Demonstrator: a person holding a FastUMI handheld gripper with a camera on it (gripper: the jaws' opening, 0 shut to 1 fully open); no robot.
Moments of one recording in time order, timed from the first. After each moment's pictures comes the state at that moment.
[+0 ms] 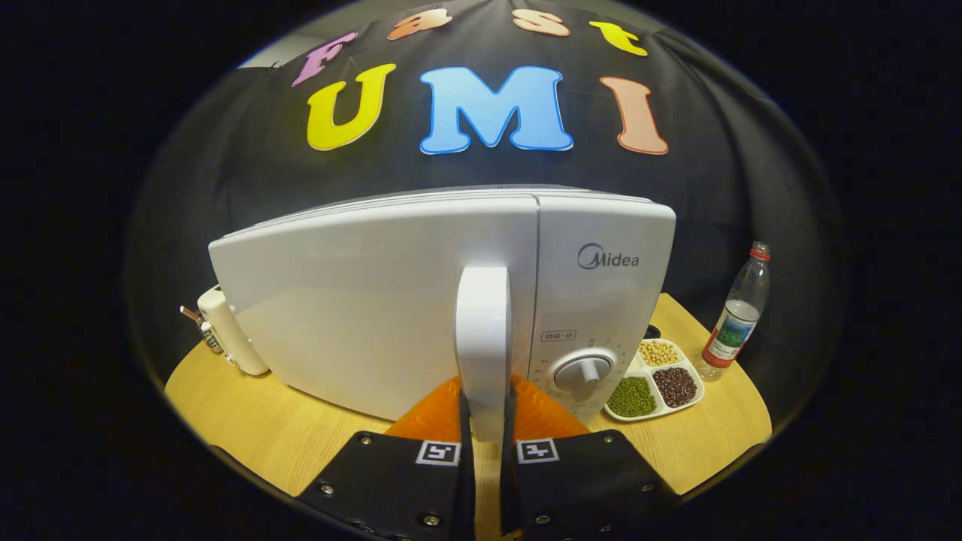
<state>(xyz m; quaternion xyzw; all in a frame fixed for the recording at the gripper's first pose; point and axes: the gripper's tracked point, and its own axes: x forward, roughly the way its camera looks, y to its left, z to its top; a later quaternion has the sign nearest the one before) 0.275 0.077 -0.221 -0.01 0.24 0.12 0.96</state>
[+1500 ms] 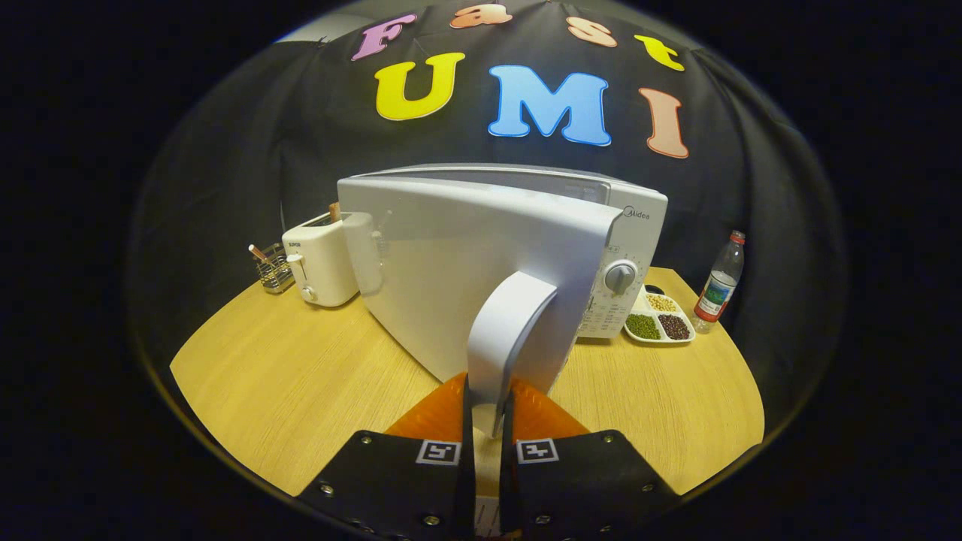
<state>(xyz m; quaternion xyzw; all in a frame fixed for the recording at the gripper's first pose) 0.094 0.134 -0.210 -0.05 0.29 0.14 0.95</state>
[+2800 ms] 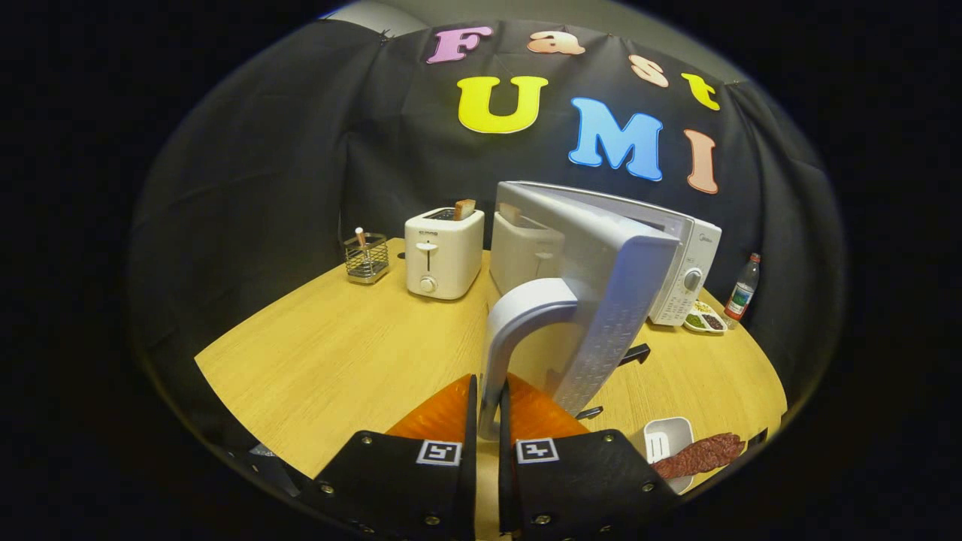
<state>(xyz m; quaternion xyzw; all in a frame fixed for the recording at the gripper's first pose) -0.040 0.313 -0.198 -0.07 0.24 0.18 0.95</state>
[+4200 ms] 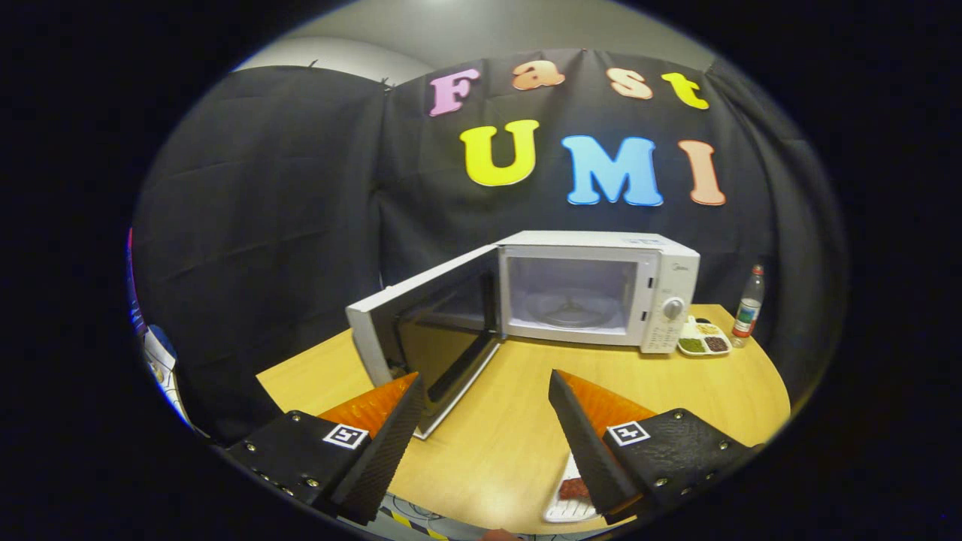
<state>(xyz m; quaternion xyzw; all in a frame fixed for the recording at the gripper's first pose) -0.052 0.177 -0.116 0.01 0.17 0.24 0.95</state>
